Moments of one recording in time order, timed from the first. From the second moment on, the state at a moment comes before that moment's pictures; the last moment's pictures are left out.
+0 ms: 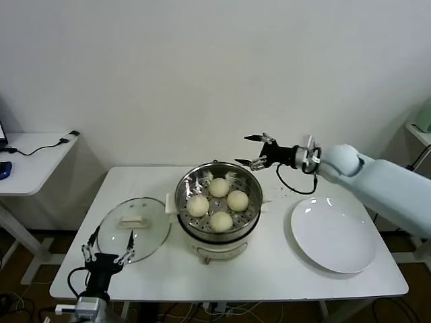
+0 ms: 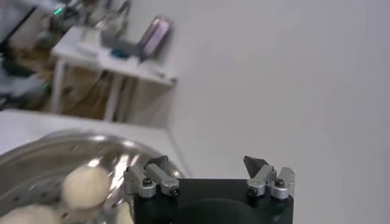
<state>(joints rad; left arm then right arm) 1.67 -1.49 -0.71 -2.07 0.19 -0.03 0.03 0.07 0.66 -0.82 1.42 0.90 0.14 -0.42</state>
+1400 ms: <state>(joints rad) 1.46 -1.43 -0.66 -1.80 1.49 0.02 0.00 -1.25 1.04 0.57 1.62 0.51 0.13 -0.24</state>
